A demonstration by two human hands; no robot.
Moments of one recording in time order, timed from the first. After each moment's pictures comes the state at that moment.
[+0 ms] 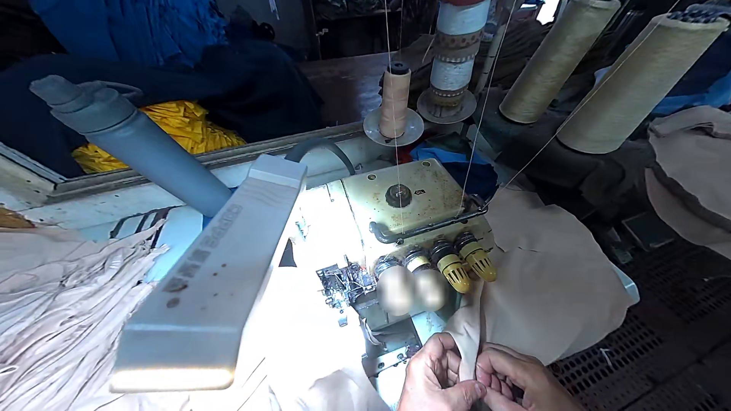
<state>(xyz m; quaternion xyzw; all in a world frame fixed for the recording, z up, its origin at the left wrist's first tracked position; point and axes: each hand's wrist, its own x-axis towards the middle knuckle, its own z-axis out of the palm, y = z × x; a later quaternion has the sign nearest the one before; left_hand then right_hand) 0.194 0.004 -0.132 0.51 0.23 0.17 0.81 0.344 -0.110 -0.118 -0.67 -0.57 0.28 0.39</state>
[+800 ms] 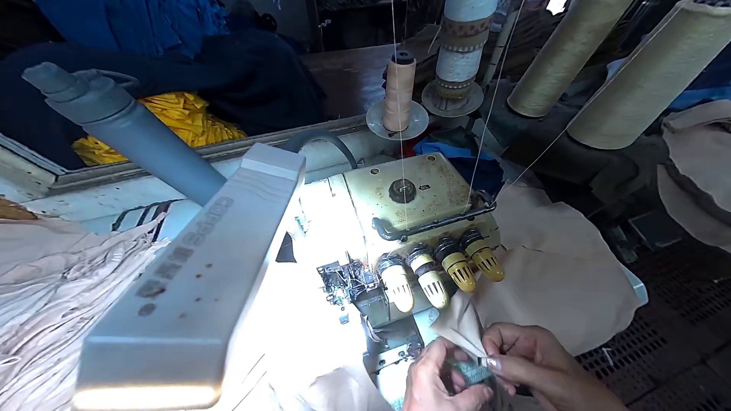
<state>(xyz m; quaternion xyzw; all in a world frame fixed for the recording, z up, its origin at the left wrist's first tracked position) 0.191 -0.002 -0.136 0.64 0.28 0.17 0.69 0.363 -0.096 -0.118 -0.58 -0.33 0.50 0.55</state>
